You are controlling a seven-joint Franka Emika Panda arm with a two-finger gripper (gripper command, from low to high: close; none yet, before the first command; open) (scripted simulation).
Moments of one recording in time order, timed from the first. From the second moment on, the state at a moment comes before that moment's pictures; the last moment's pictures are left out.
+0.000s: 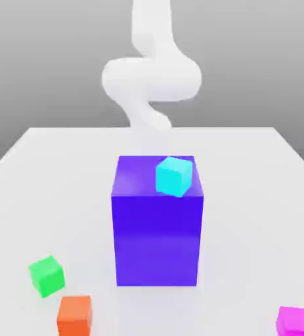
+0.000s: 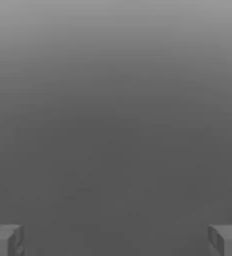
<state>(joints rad) -0.03 -0.71 0.06 -2.29 -0.03 2.32 0.86</state>
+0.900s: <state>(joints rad) -0.02 0.25 0.37 -2.21 -0.39 2.50 1.53</state>
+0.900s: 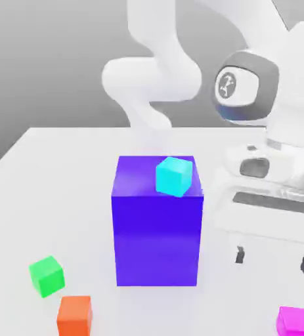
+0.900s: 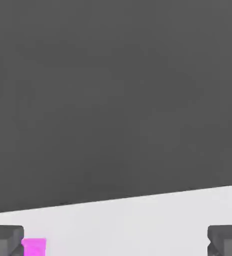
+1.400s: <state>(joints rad) 0.10 0.58 0.33 -2.16 -0.42 2.69 1.66</state>
